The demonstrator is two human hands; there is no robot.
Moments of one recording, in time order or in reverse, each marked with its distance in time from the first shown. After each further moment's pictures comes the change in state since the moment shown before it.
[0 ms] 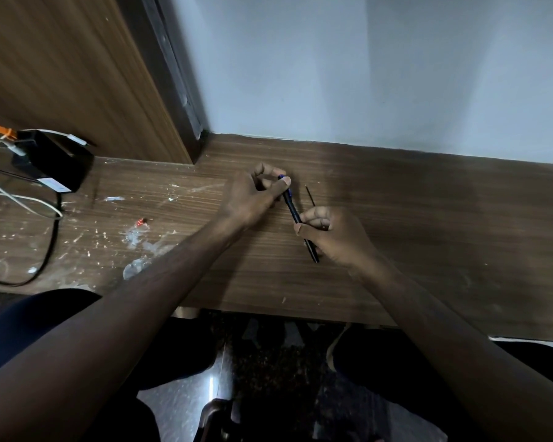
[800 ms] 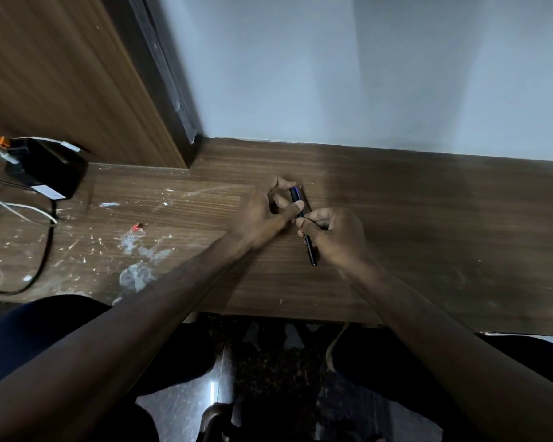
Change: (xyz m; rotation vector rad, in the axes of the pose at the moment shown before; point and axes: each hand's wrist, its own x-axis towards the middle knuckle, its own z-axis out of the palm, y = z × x) left_hand -0.024 0.002 0.021 0.154 -0.156 0.203; right_hand -0.002 0.000 0.005 -0.030 0.197 0.007
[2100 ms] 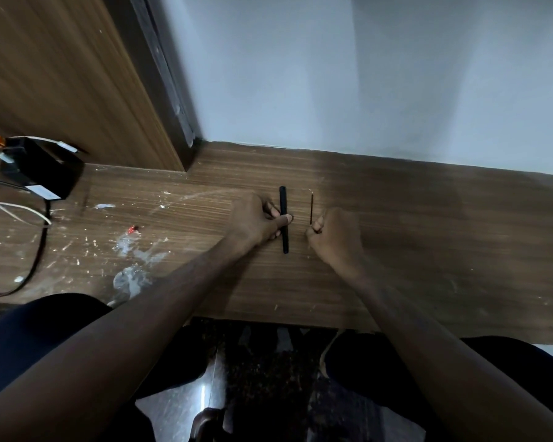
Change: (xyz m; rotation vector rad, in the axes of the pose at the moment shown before) left_hand 0.016 -0.024 0.006 0.164 0.063 -0.229; right_hand 0.029 0.011 -0.001 -0.535 0.066 -0.068
